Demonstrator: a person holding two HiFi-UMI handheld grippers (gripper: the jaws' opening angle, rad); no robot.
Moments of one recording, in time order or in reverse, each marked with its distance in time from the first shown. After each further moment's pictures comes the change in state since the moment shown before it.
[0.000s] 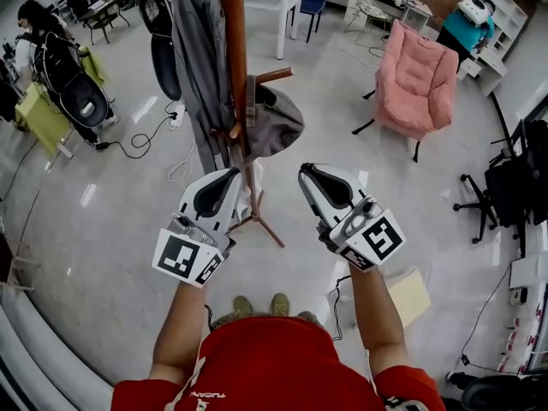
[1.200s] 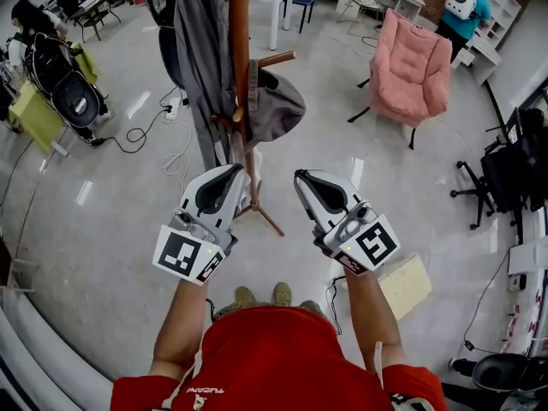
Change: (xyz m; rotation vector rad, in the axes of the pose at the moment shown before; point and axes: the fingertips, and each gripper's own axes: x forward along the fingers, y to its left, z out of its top) left arm -0.019 -0.006 0.002 -0.023 -0.002 -0.052; right arm -0.003 0.038 -0.010 0.011 0.029 -0.047
